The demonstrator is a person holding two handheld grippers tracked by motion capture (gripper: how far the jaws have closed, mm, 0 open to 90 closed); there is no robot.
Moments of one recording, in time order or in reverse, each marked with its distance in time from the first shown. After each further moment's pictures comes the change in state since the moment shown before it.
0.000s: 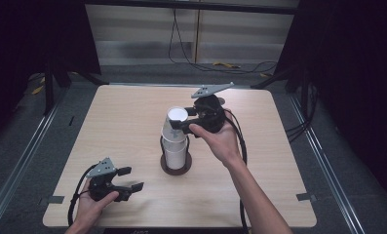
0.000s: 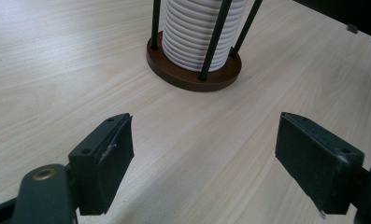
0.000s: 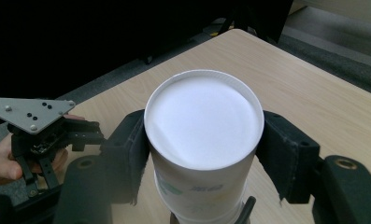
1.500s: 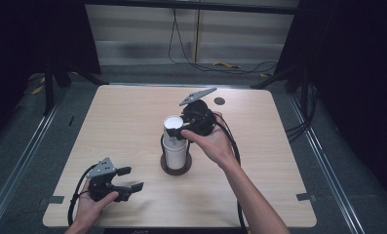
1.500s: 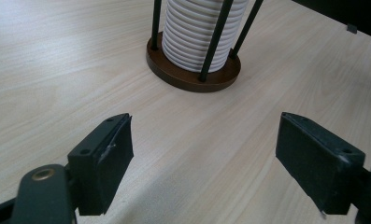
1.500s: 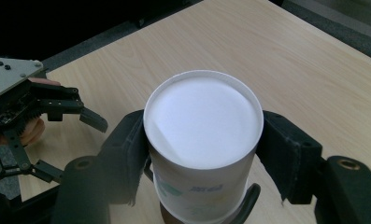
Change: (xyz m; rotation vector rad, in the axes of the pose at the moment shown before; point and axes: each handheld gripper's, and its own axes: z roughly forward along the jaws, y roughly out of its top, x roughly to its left) left arm -0.001 0.000 -0.001 0.001 0.001 0.003; right arm 0.001 -0.008 0.031 0.151 -0.025 -0.034
